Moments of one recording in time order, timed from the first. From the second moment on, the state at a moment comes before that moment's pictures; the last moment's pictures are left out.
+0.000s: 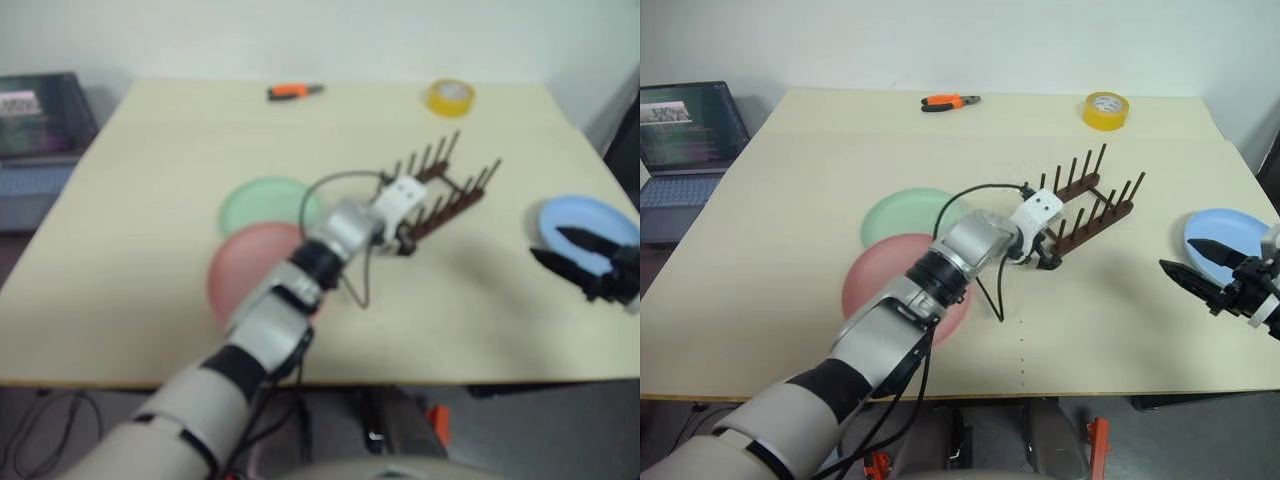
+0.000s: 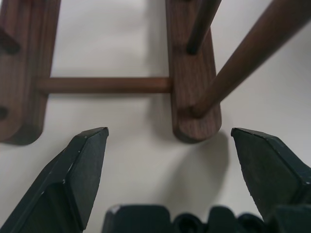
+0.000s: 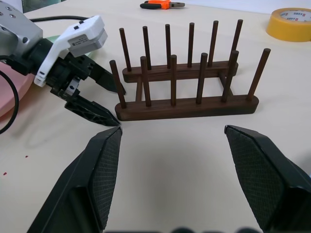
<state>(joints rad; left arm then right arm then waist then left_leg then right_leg) -1.16 -0.09 -0.40 0.84 -0.03 0.77 -0.52 0.08 -0.85 -0.57 -0.20 0.69 0.54 0.93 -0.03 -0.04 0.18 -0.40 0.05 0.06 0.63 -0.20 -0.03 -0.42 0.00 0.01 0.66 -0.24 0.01</state>
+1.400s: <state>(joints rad) -0.91 0.11 -0.51 0.48 0.11 0.48 -1.02 0.15 -0.88 -0.58 -0.24 0.70 0.58 0.94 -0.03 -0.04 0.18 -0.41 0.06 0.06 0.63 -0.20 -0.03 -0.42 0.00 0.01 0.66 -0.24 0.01</state>
